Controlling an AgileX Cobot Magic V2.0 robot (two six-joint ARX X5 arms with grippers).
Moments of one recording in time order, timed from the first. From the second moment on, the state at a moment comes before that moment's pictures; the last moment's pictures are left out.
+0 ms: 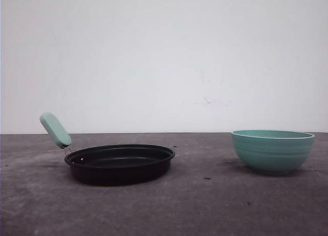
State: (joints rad) left arm -0.05 0.00 0.08 -0.33 -0.02 -0.12; right arm 0.07 0.00 0.02 -0.17 -0.05 0.00
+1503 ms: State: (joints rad) left arm -0.05 0.44 0.79 -0.42 0.30 -0.45; right arm 0.07 0.25 0.76 -0.41 -0.23 0.35
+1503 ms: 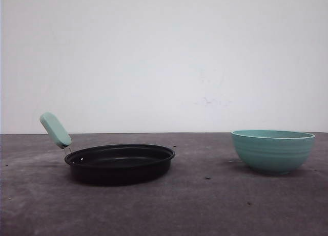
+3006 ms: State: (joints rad) left arm -0.12 1.06 0.57 -0.06 0.41 -0.69; right arm 0.07 0.60 1.27 -0.77 -0.26 0.20
